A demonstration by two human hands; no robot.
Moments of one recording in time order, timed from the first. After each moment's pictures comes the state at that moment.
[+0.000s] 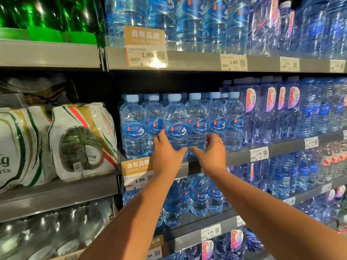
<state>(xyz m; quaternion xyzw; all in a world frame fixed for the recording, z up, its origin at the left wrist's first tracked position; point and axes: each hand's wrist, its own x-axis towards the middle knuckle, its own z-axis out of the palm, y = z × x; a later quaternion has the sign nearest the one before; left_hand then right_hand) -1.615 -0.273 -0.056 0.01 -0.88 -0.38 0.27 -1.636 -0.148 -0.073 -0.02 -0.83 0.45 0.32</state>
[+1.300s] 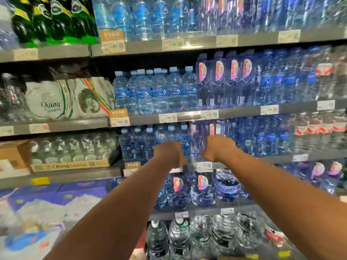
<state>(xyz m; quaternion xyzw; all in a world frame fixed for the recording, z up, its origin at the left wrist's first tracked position) -1.409 -0.063 -0.096 0.03 -1.00 0.04 0.03 -1.452 0.085 -0.092 0.15 -0.99 0.02 0.04</state>
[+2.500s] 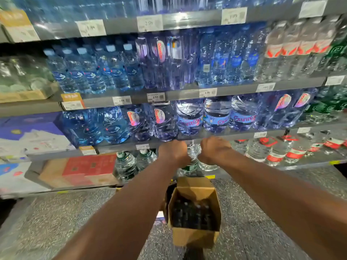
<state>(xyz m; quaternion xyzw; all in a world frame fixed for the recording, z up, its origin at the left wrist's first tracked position) -1.406 0.170 -0.299 -0.01 -0.99 -0.02 -0.12 -1.432 0.290 -0.286 0.15 -0.98 -0.04 -0.15</state>
